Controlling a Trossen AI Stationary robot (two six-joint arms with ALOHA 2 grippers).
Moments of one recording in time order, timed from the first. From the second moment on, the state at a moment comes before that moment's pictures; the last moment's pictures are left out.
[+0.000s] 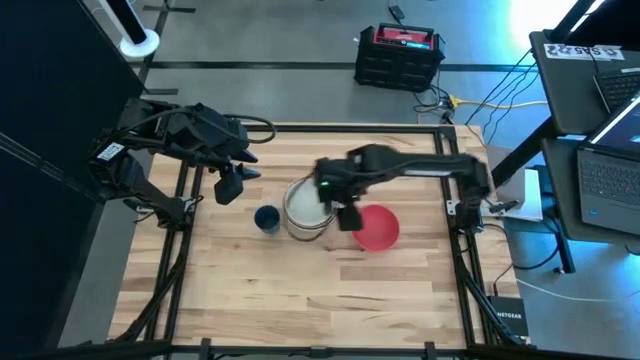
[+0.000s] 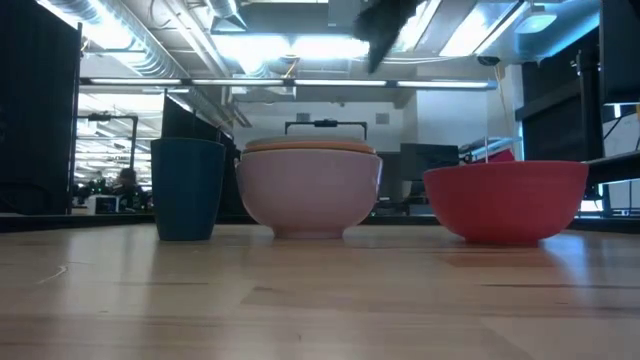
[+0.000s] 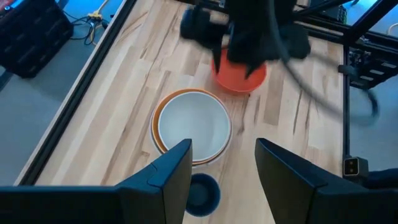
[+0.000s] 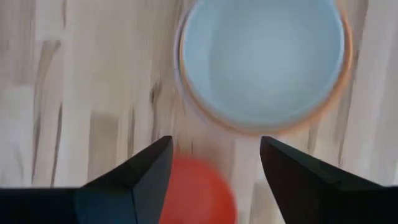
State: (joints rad) left arm -0.03 1.53 2.28 -1.57 -0.17 -0.28; right arm 0.01 1.85 1.89 -1.35 -0.07 -0.11
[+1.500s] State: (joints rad) left arm -0.04 1.53 2.28 -1.57 -0.17 -0.29; right arm -0.20 1.51 1.25 -1.21 -0.18 -0.04
